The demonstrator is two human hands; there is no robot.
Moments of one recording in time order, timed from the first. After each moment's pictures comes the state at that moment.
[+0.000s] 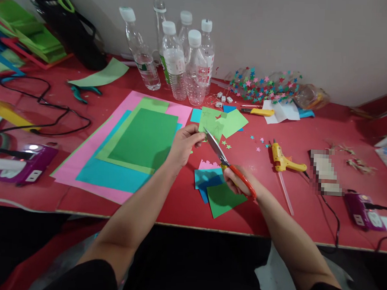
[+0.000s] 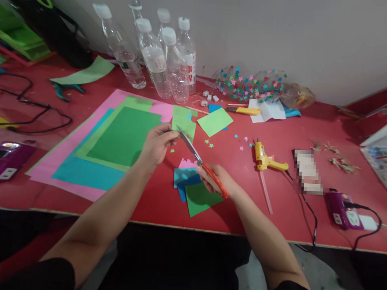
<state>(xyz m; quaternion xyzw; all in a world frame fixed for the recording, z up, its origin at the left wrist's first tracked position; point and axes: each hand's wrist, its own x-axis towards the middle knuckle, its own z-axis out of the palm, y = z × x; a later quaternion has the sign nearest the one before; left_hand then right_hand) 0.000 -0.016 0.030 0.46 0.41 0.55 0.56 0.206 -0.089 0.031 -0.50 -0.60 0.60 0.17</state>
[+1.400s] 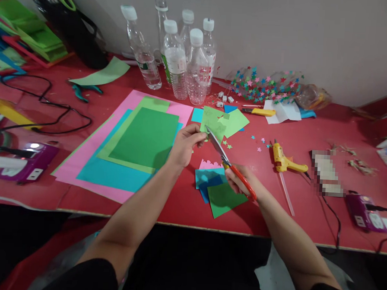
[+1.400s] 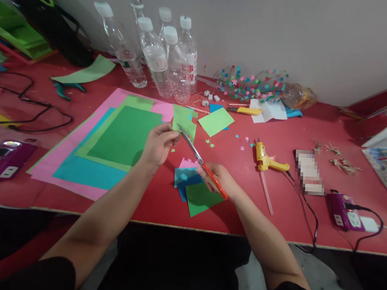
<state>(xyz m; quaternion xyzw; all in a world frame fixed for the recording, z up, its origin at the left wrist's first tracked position) 0.004 -0.017 0.031 0.43 0.36 0.59 0.58 0.202 -0.093 0.033 -0.51 -0.62 0.57 0.21</state>
